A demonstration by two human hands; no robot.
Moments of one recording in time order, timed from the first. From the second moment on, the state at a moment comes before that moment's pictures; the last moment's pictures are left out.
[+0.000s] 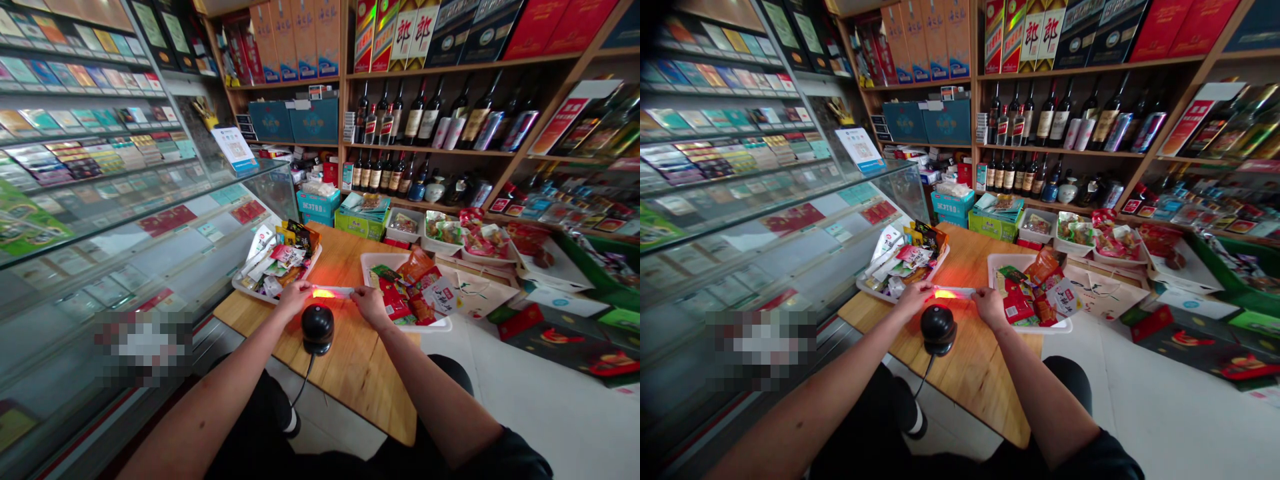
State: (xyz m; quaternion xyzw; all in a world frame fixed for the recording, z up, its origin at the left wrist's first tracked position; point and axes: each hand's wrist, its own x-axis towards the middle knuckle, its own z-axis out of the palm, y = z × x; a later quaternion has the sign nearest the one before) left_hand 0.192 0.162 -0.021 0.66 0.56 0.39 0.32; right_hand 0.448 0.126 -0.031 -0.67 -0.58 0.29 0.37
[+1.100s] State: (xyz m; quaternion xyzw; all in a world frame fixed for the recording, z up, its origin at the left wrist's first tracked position) left_hand 0.368 0.170 0.026 0.74 0.36 0.33 0.46; right_hand 0.531 0.027 -0.028 -0.75 -0.41 0.22 0.47
